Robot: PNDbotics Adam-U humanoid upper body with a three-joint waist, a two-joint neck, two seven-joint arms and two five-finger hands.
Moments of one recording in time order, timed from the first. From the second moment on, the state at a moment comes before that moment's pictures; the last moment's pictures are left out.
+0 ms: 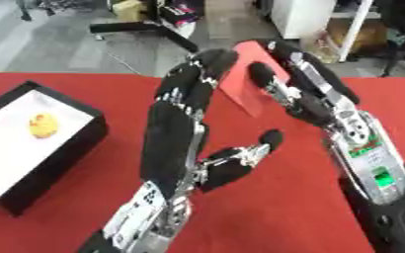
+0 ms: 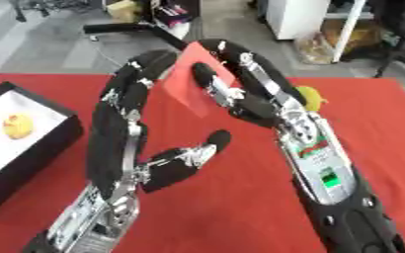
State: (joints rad) left arm -0.57 -0.01 -0.54 -1.74 -1.07 0.17 0.59; right arm -0.62 -0.23 0.19 -1.75 0.06 -0.12 0.26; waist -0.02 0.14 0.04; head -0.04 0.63
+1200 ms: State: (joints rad) left arm -0.60 -0.03 -0.53 -1.72 -1.17 0.19 0.60; right arm -0.61 -0.24 0.20 -1.77 0.03 -0.10 0.30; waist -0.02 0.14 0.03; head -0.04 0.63
